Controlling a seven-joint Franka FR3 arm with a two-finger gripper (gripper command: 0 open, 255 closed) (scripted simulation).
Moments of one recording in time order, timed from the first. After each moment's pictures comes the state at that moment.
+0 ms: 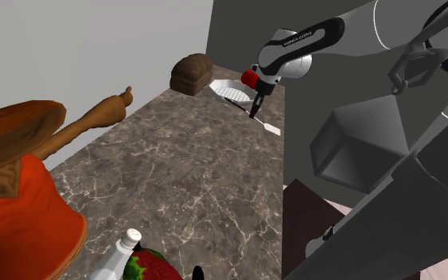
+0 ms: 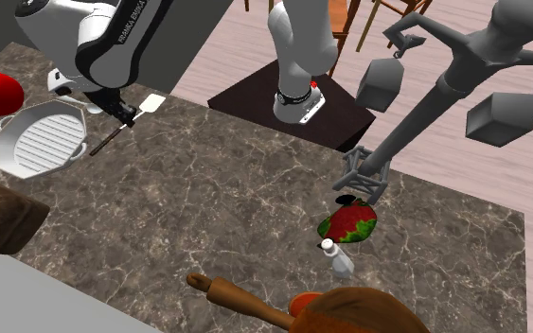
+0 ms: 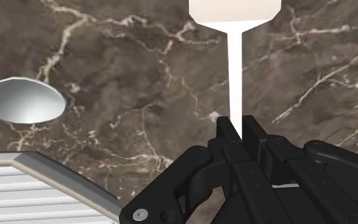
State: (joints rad) arm -0.10 0.08 -0.22 -2.16 0.09 2.27 -0.89
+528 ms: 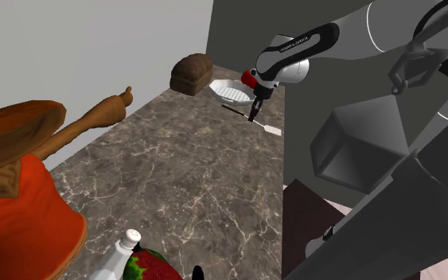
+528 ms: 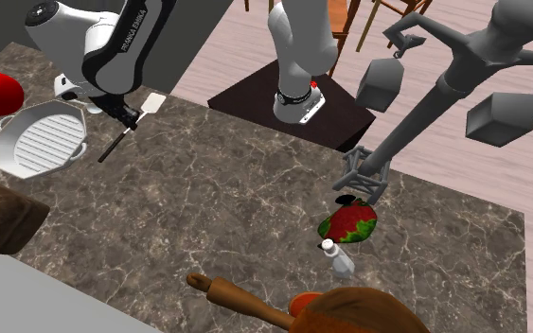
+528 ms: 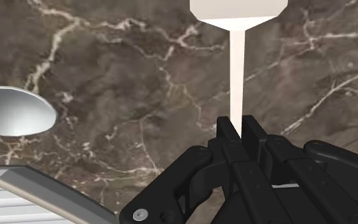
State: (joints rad) arm -0.10 0.10 -0.22 -2.18 0.10 2.32 -0.90
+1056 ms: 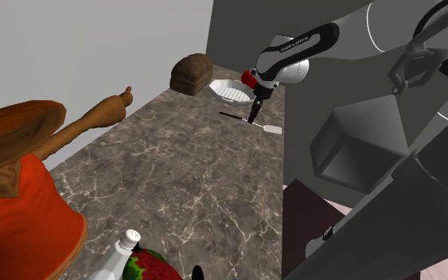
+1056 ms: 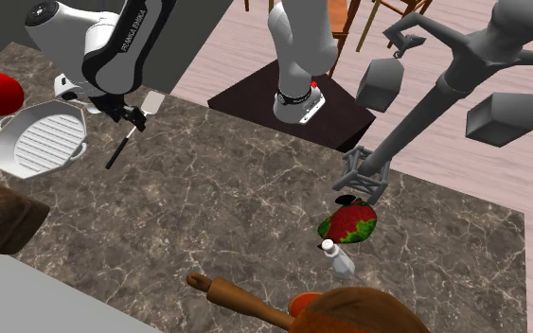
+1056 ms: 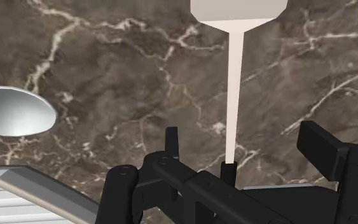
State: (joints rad) arm -0.10 0.10 -0.22 -2.18 0.10 2.32 -0.90
